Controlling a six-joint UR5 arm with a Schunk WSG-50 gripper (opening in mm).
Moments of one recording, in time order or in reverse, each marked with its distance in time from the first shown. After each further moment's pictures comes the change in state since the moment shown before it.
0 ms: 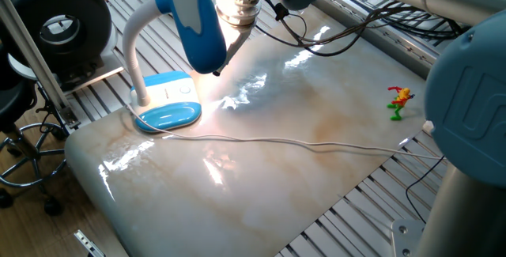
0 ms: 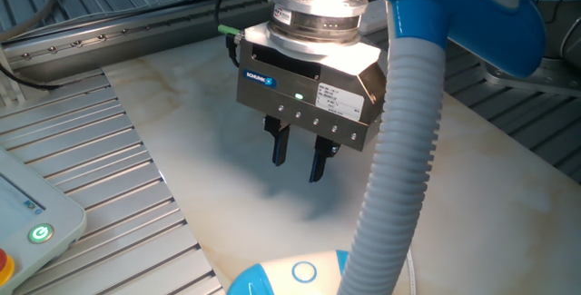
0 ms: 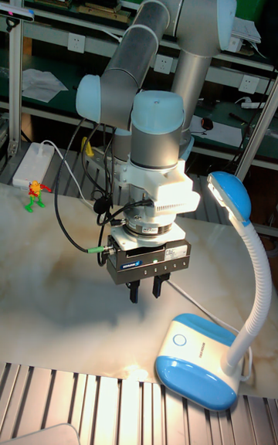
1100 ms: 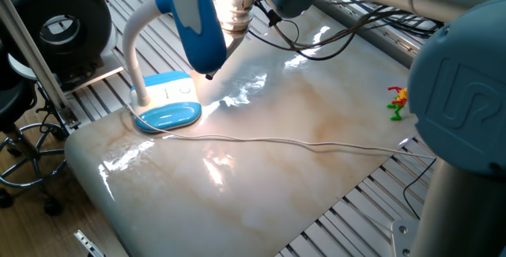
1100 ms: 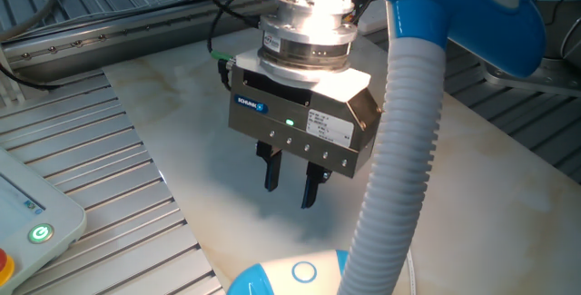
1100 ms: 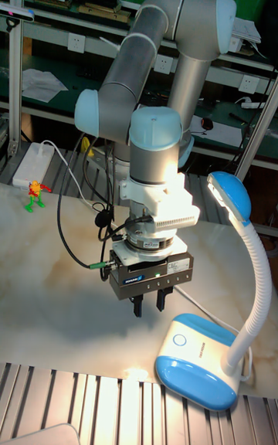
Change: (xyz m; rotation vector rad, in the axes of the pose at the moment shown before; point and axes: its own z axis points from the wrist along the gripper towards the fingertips) arm -0.018 0.004 0.025 -0.027 -0.036 0.005
